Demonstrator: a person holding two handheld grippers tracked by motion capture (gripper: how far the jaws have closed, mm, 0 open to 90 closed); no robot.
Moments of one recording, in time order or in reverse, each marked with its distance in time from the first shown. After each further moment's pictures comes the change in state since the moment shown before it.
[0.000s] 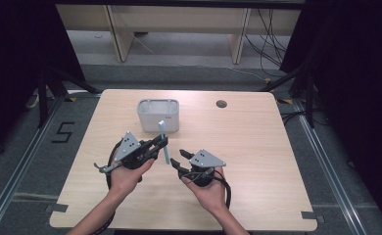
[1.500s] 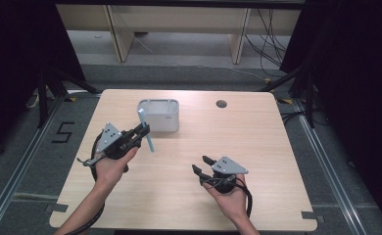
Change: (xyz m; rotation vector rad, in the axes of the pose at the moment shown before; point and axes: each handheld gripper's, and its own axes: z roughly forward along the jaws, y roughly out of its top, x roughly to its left) left arm 0.041 0.014 -0.016 -0.059 0.117 0.006; right arm -0.029 -0.029 -0.047 0.065 -0.092 0.035
